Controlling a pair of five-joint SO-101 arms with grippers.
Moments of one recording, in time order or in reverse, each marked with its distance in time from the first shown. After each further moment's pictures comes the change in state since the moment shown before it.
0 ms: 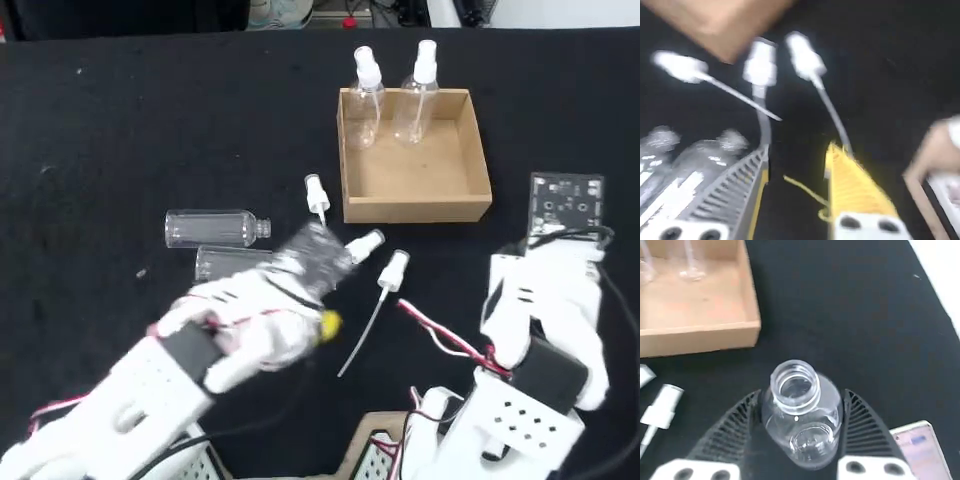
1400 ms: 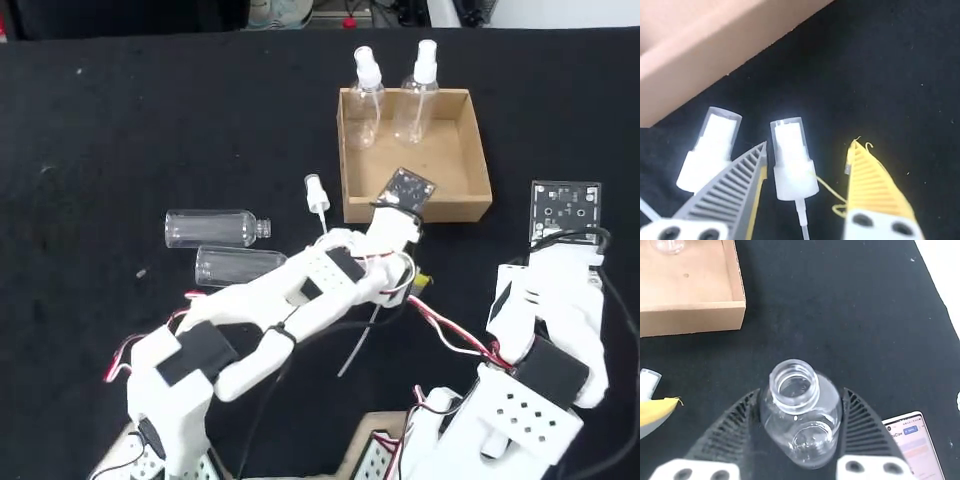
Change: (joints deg) left arm 2.3 71.4 -38.9 -27.6 20.9; right arm 2.3 0.1 4.5 -2.6 3.7
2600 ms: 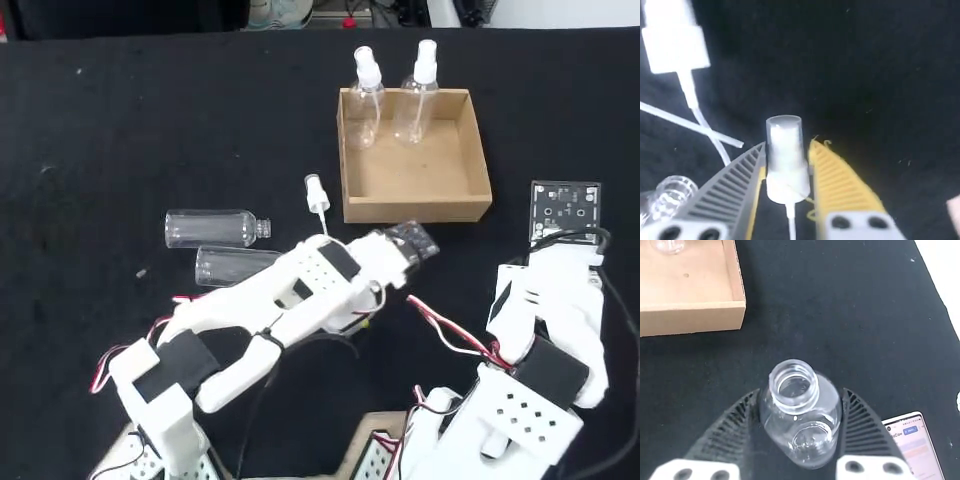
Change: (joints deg) left arm -0.1 -5.5 1.5 32.2 -23.6; right arm 0.0 0.0 0.0 0.0 0.1
